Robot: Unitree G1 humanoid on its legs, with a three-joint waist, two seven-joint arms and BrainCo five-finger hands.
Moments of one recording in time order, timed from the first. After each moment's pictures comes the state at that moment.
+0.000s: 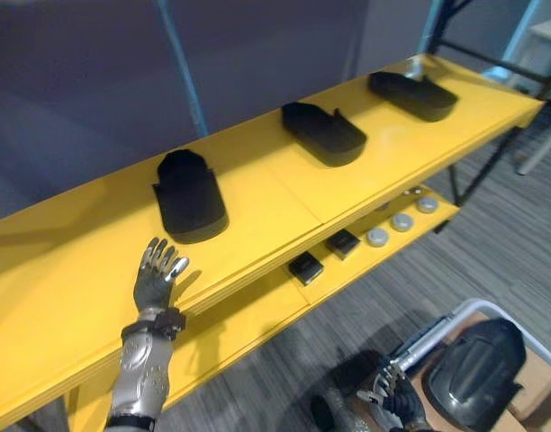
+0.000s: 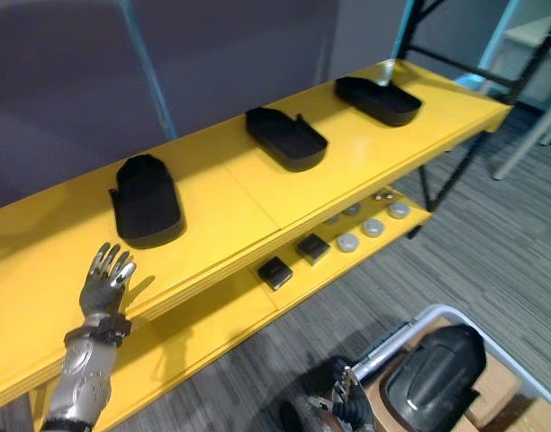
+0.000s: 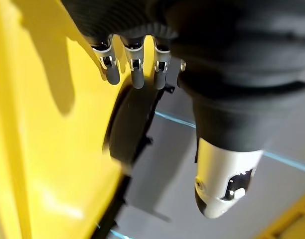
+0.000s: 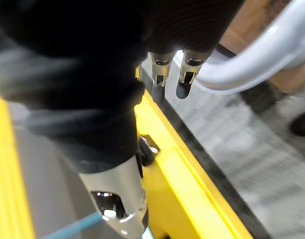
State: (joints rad) left arm -0.11 0.21 0.09 0.09 -0.69 -0.24 0.07; right arm 0.28 -0.12 -0.04 0.29 0.22 -0.17 0.08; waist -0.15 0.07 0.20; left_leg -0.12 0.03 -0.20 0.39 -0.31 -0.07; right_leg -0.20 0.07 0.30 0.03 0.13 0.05
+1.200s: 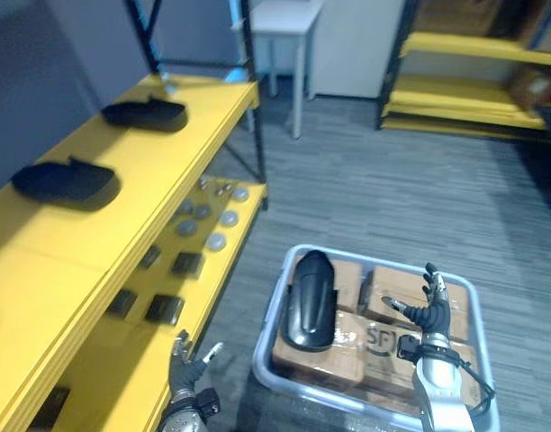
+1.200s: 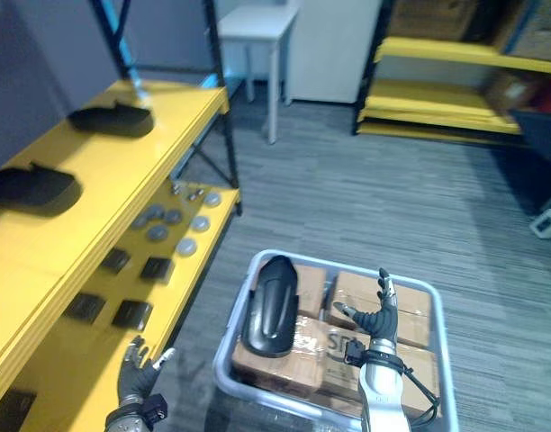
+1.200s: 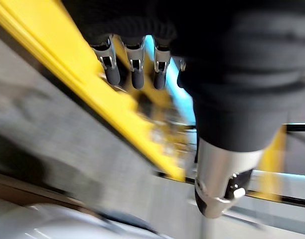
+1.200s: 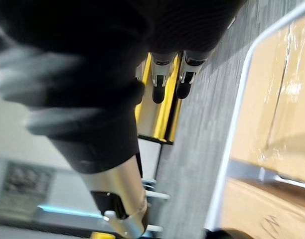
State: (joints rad) left arm 0.14 0.02 0.05 0.37 -0.15 -0.18 0.24; right arm -0.25 -0.08 -0.24 0.24 -0.19 -0.09 -0.35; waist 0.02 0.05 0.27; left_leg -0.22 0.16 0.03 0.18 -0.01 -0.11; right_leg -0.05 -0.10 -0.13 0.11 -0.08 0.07
